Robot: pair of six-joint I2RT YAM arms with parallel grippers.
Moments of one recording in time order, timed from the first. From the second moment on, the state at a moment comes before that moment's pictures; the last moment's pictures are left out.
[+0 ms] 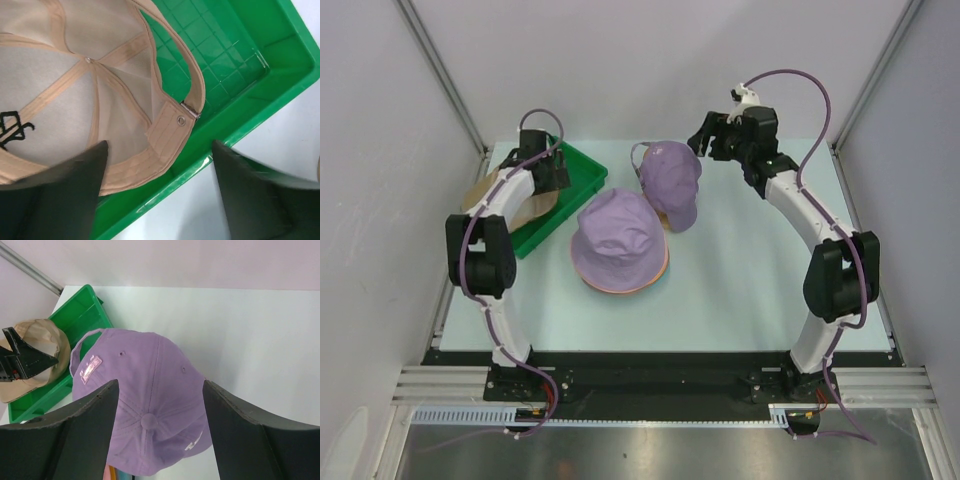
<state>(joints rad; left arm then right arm) -0.05 1.95 1.59 -0.48 -0.13 -0.26 0.28 1.78 1.58 -0.07 -0.20 0.36</state>
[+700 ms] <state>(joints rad) -0.05 1.68 1.79 -0.45 -0.08 -0.36 0.32 1.76 1.66 -0.08 -0.25 0.38</state>
